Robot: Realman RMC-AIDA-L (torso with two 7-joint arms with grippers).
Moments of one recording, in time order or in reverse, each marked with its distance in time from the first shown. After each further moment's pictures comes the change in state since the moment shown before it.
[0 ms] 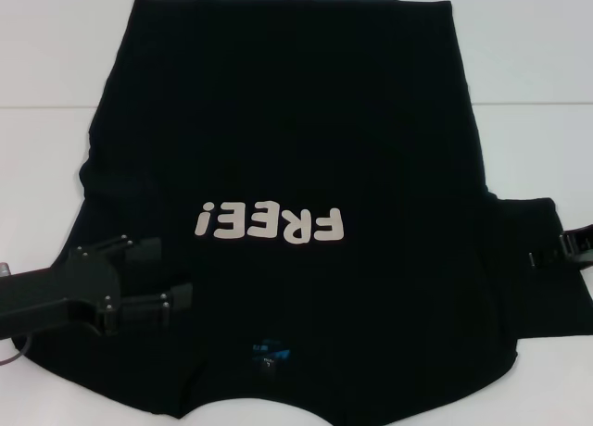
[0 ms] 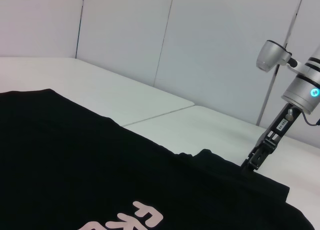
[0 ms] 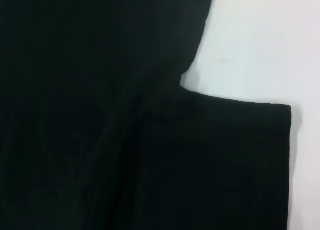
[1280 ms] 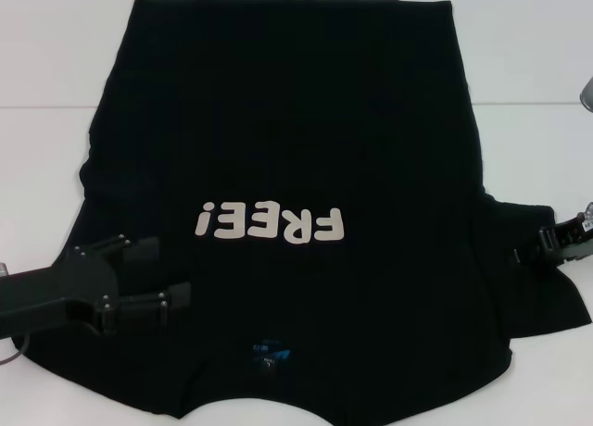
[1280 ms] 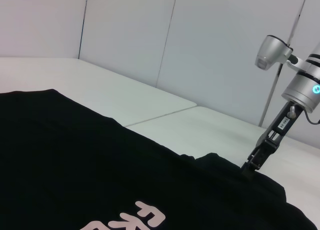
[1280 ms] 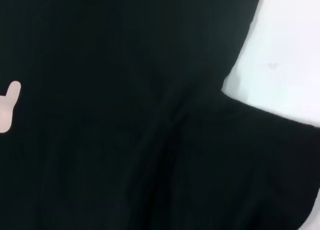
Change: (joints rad) left arm 0.002 0.000 -0.006 0.002 0.000 0.000 -0.002; right arm 0.034 0.002 0.003 0.014 0.029 -0.041 -0.002
